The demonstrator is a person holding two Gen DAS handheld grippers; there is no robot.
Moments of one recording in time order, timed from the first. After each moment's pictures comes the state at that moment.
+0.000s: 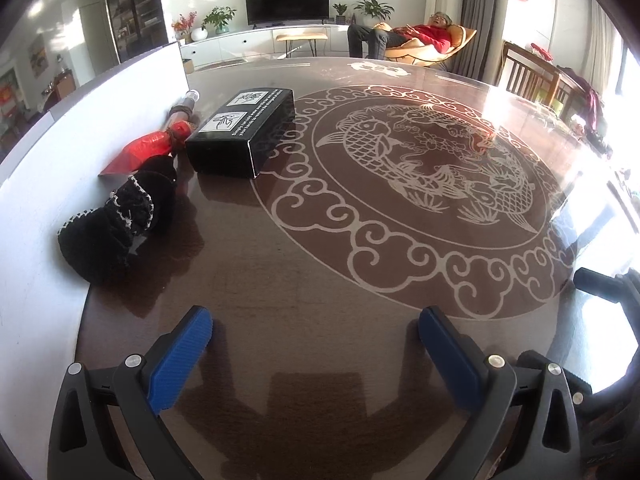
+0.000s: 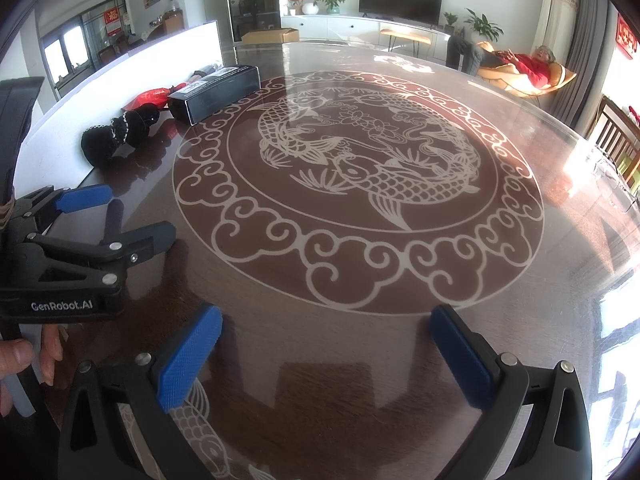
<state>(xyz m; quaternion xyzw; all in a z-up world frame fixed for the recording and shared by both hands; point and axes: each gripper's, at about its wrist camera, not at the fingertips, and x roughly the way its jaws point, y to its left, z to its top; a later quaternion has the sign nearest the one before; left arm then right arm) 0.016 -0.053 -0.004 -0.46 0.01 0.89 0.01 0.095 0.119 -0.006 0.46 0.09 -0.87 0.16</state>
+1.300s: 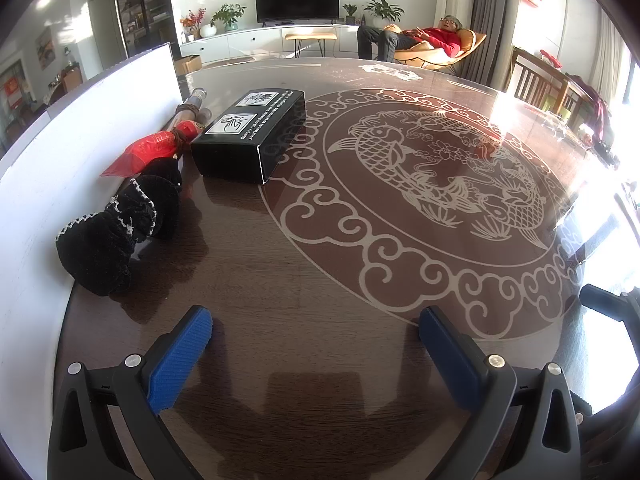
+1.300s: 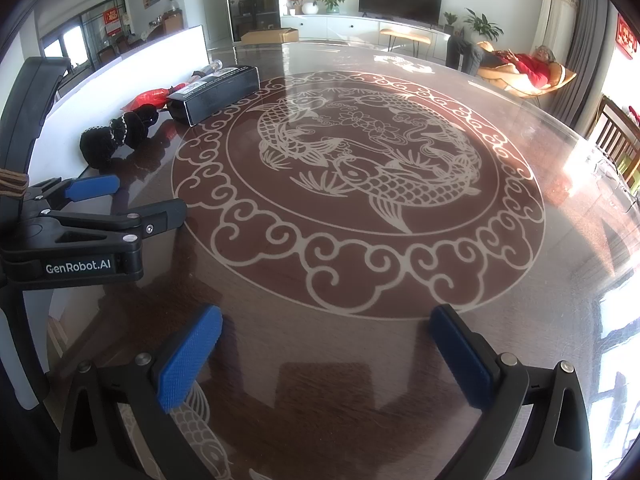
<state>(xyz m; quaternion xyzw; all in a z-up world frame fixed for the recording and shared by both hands) 0.010 -0.055 -0.005 -0.46 0.00 0.89 0.00 0.092 0.119 -0.005 0.46 0.09 -0.87 0.15</state>
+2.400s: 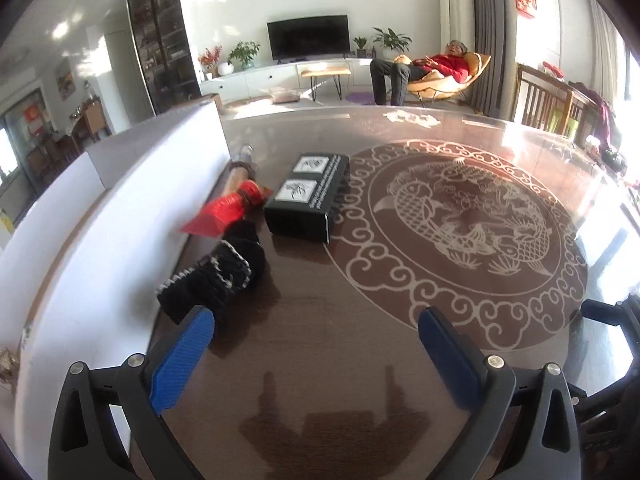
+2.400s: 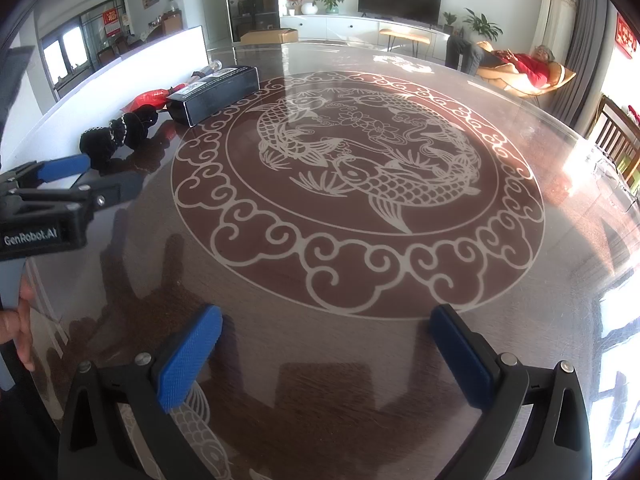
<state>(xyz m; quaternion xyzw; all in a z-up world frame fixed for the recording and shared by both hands) 0.030 -0.082 0.051 -0.38 0.05 0.92 -0.03 0.092 0.118 -0.005 0.46 0.09 -0.87 0.15</state>
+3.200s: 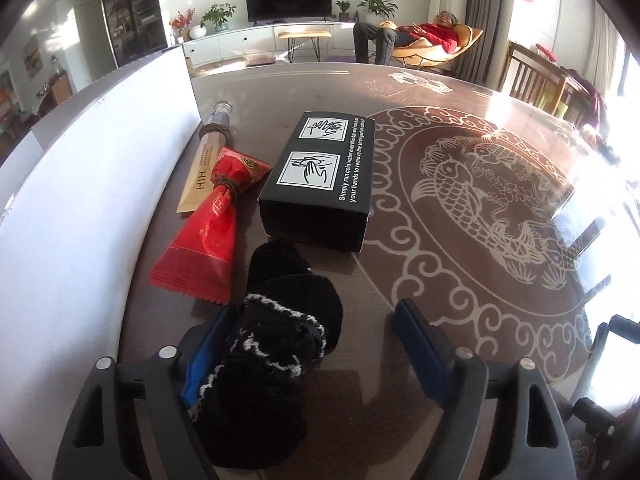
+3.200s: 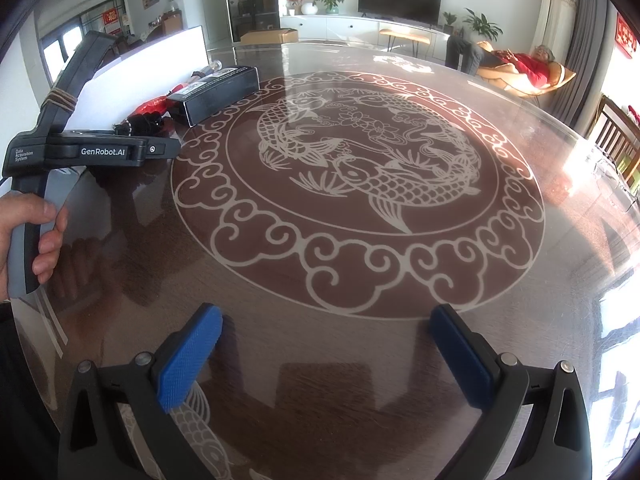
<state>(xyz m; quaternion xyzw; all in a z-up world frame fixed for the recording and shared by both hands) -0.040 -0.109 0.002 -0.46 0.02 0.89 0.02 0.092 0.117 -0.006 0.46 0.09 -0.87 0.15</state>
